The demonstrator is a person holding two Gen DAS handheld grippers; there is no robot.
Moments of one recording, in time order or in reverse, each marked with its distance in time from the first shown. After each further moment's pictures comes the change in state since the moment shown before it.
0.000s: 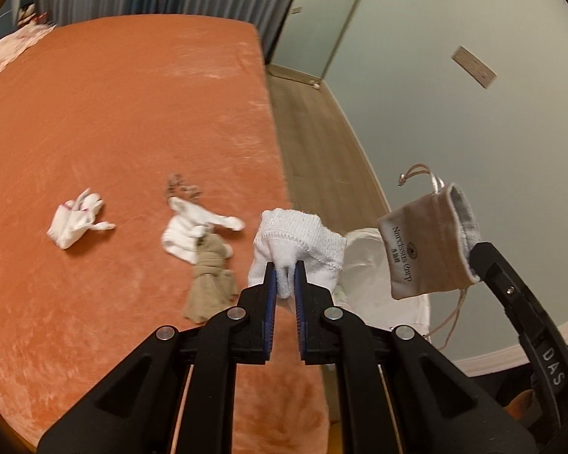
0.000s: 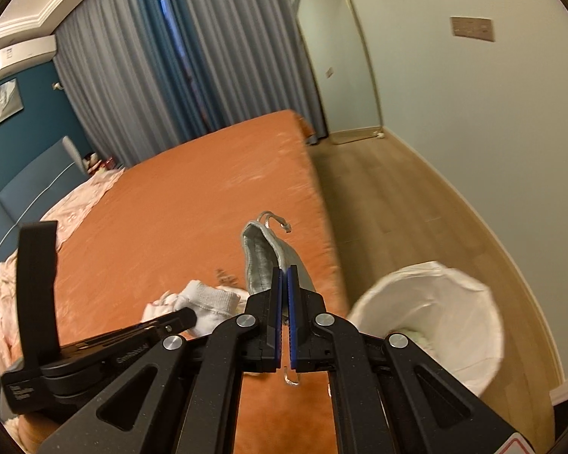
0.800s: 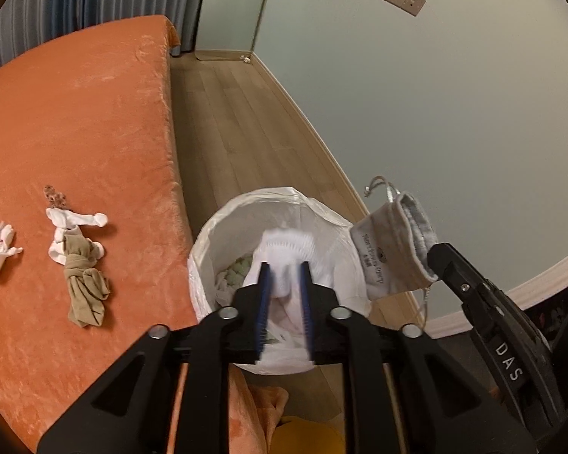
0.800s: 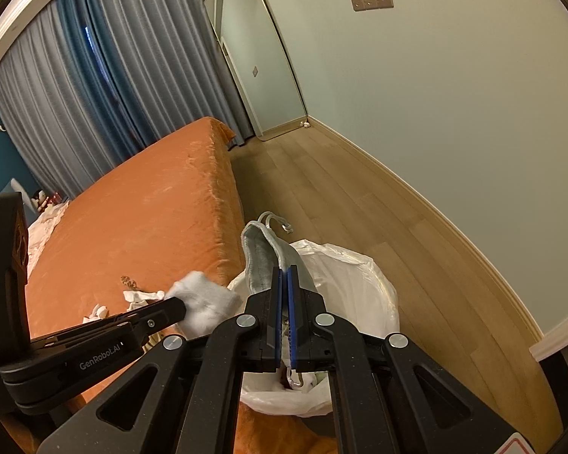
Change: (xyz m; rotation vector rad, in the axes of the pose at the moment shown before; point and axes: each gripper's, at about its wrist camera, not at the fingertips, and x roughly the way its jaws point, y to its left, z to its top) left arm 0.061 -0.142 -0.035 0.210 0.083 -0.082; right arm -0.015 -0.131 -0.022 0.160 0.012 -0.156
